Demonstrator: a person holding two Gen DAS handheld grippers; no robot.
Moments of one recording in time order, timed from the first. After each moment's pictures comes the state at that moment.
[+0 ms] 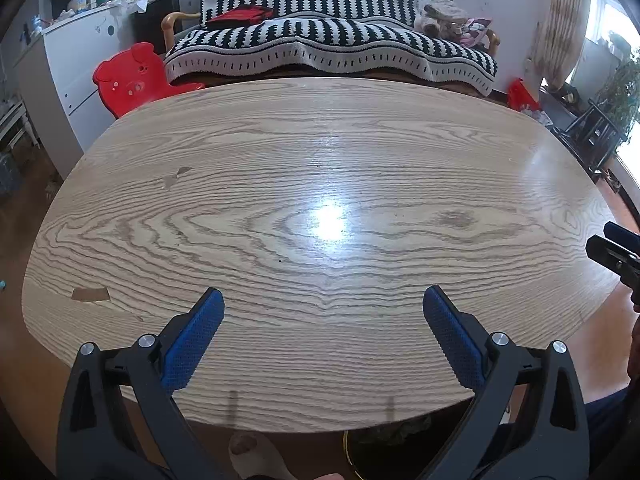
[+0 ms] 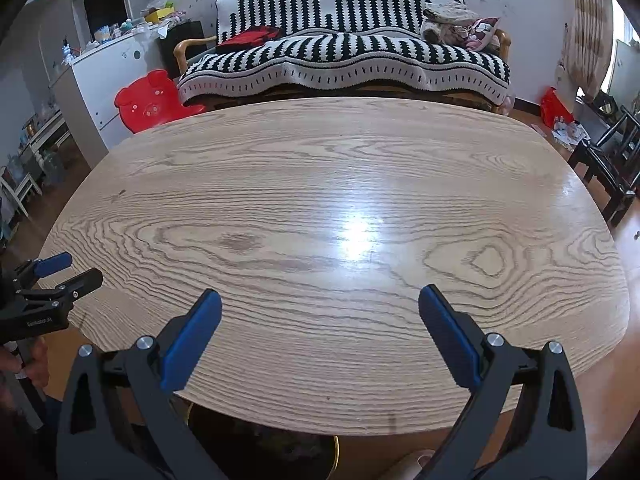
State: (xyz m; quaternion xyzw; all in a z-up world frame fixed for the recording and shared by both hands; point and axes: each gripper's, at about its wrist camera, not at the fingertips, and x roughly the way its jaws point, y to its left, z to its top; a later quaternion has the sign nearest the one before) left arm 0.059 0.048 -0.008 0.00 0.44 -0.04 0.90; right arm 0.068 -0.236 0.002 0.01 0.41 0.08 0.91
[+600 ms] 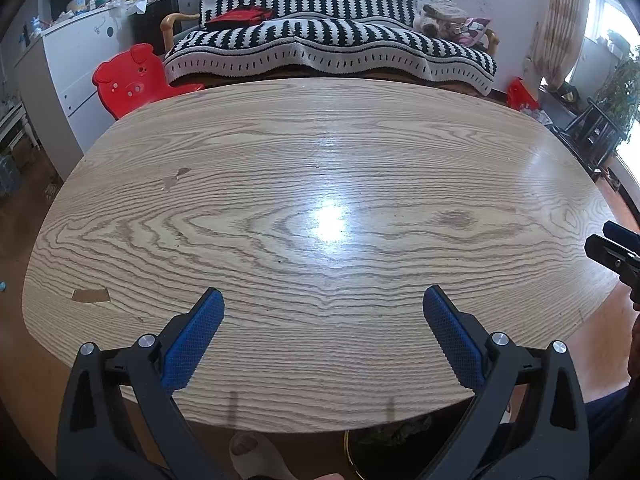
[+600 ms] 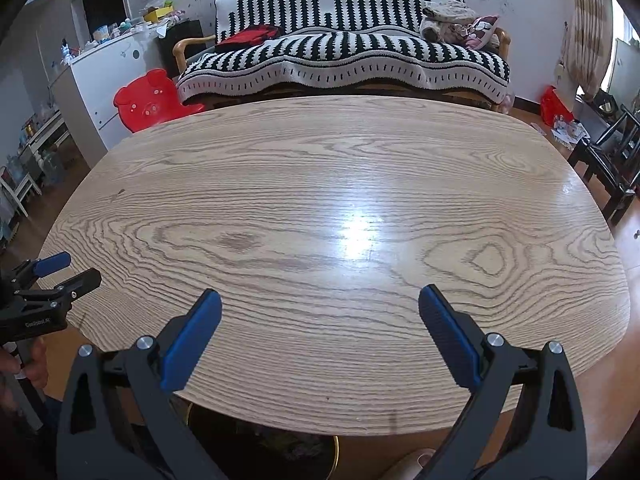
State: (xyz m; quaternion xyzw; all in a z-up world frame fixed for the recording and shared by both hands) left arm 0.060 0.048 -0.008 0.00 0.44 -0.04 0.90; right arm 0.070 -0.235 0.002 0.02 0.41 0.08 0.91
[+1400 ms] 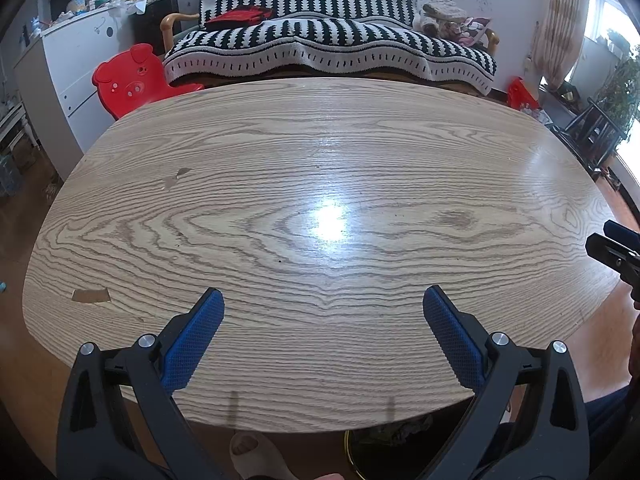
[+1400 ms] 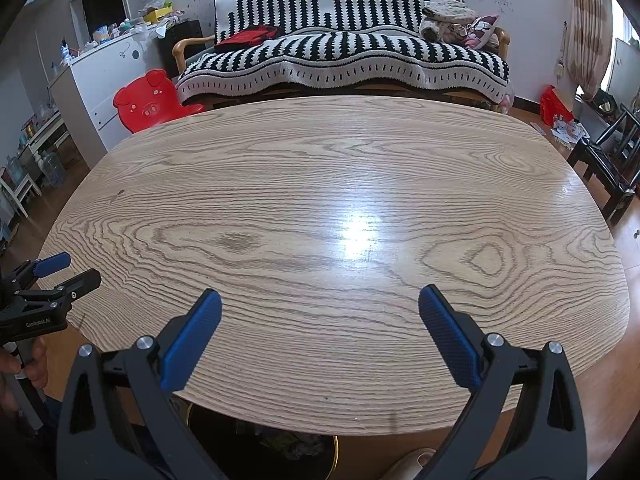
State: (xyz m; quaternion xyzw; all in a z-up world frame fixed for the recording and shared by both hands) left arm 0.060 0.048 -0.007 0.00 0.44 -0.04 0.90; right arm 0.070 -0.237 0.003 0.02 0.41 0.08 0.91
